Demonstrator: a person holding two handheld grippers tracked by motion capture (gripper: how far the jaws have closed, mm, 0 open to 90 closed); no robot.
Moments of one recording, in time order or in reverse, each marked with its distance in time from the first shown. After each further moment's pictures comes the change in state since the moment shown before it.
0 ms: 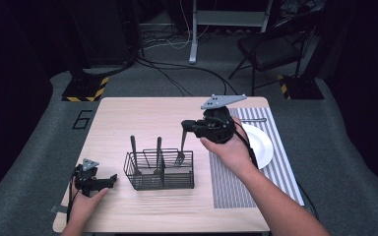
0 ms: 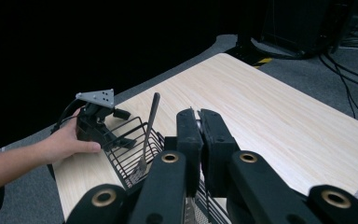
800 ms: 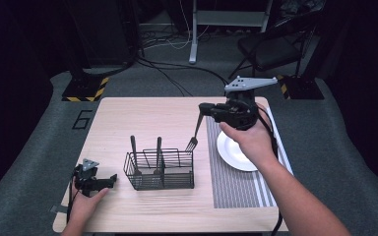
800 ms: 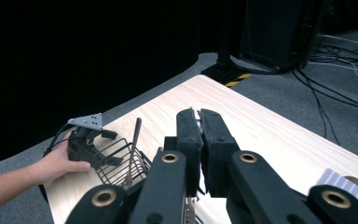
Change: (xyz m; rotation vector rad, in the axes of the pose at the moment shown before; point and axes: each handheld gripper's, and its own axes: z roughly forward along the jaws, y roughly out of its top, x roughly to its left) left arm 0.000 0.000 0.000 0.000 0.000 0.000; right arm -0.014 0.028 -0.053 -0.069 -0.069 0.015
